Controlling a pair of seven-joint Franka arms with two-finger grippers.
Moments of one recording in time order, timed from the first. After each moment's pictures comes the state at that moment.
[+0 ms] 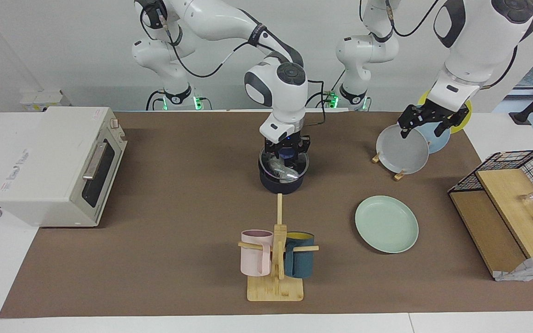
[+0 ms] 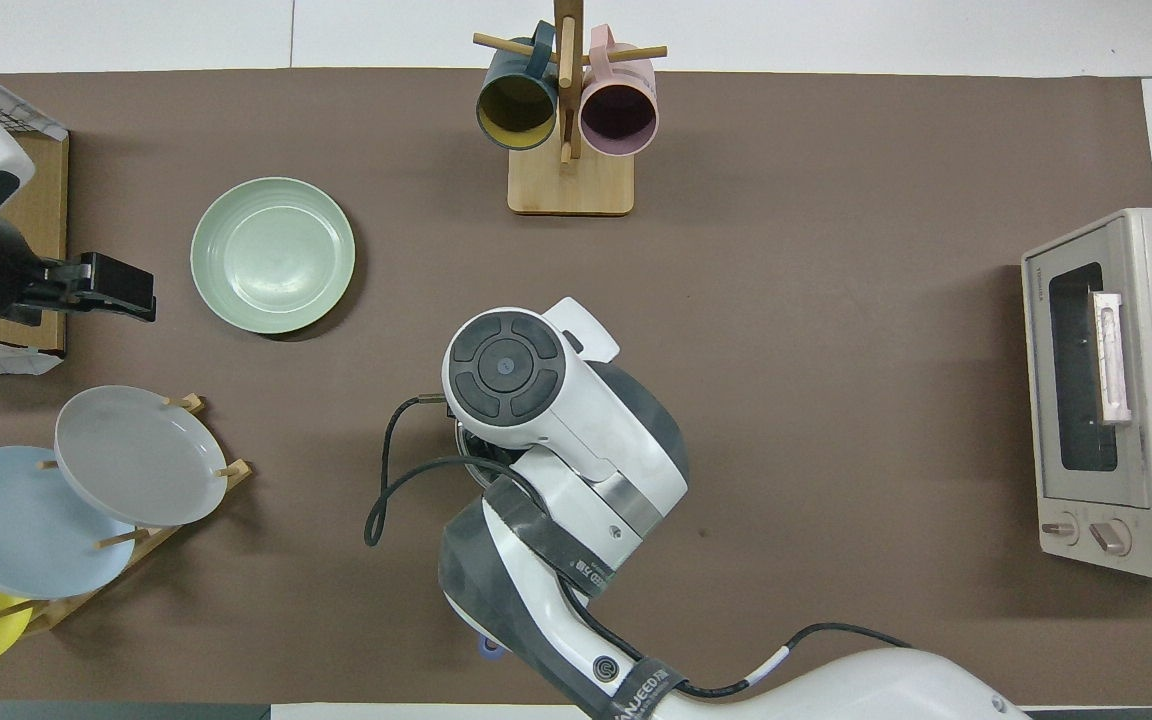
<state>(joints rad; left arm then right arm) -0.04 0.00 -0.11 -1.62 0.01 1.58 -0.11 0.50 0.39 0.26 -1.63 -0.06 2.02 0.82</state>
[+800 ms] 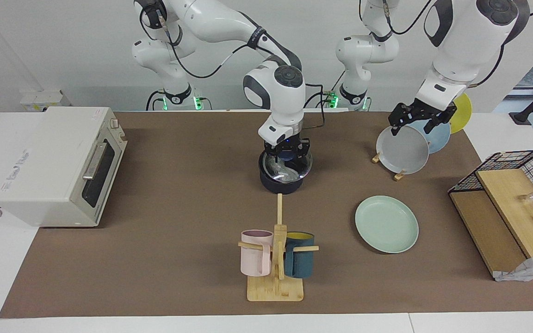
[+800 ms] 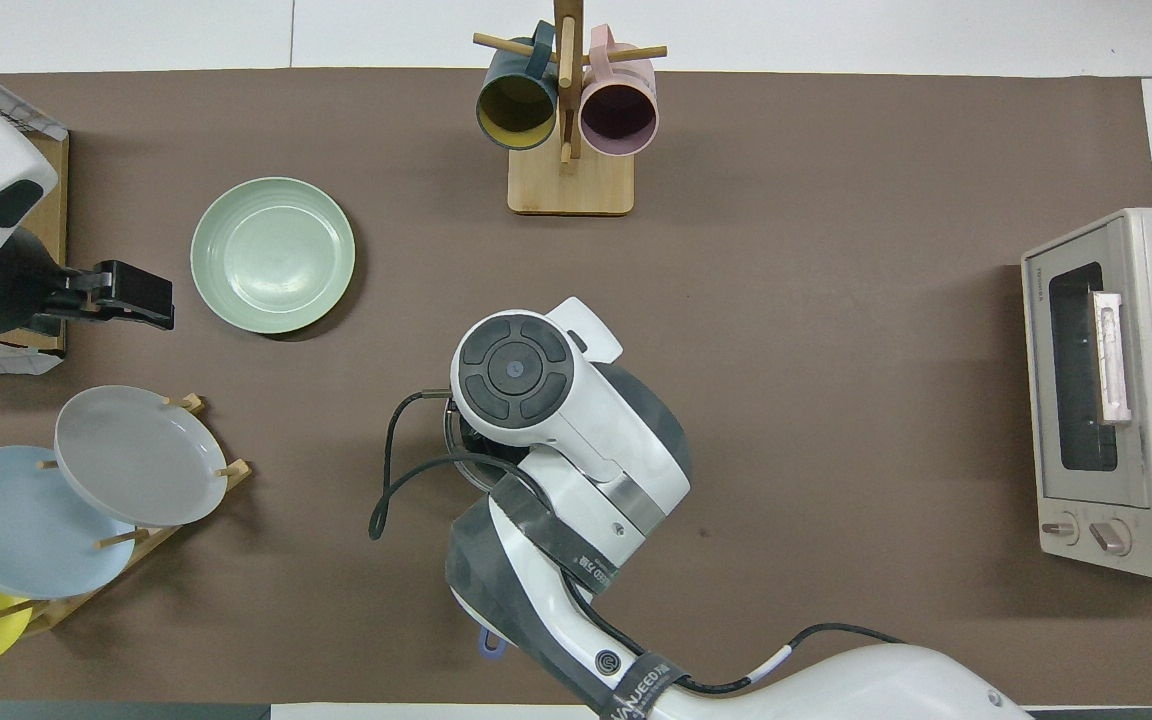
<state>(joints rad) -0.06 -0.01 -0.11 -1.63 0.00 1.58 -0.14 0.50 0.39 0.26 -1.65 -0.06 2.07 0.84</state>
